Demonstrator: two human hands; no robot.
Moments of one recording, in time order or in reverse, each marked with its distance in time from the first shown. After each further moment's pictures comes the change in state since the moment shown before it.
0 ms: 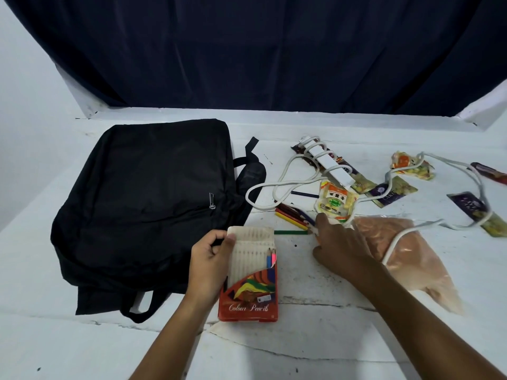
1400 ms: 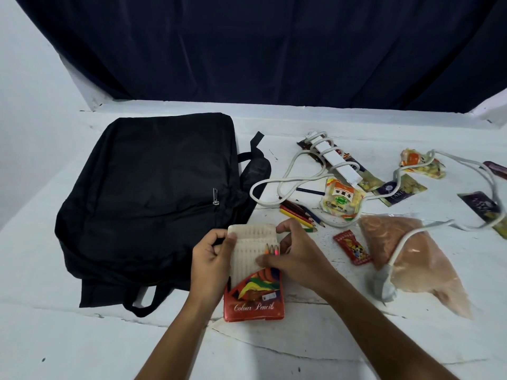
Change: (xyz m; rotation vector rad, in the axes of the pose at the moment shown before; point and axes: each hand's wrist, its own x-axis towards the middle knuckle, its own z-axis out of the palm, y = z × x) left_hand -0.009 0.000 0.001 -0.009 0.061 0.030; right_hand -0.015 -0.061 0.009 0.909 -0.223 0.030
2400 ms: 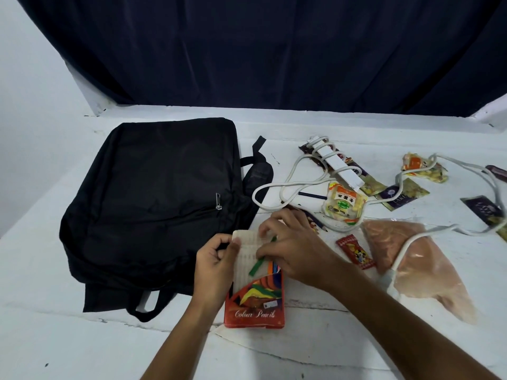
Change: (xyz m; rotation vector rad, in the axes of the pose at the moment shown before) left_hand 0.003 0.001 -0.002 0.010 -0.029 0.026; right_hand 0.027 0.008 -0.012 -0.834 0.116 -0.950
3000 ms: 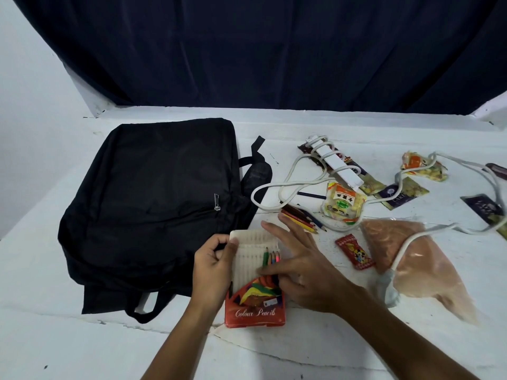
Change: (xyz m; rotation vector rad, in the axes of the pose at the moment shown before) left_hand 0.000 -0.003 0.001 -0.006 0.016 -0.011; right_hand -0.034 -0.012 0.006 0.349 -0.042 0.192
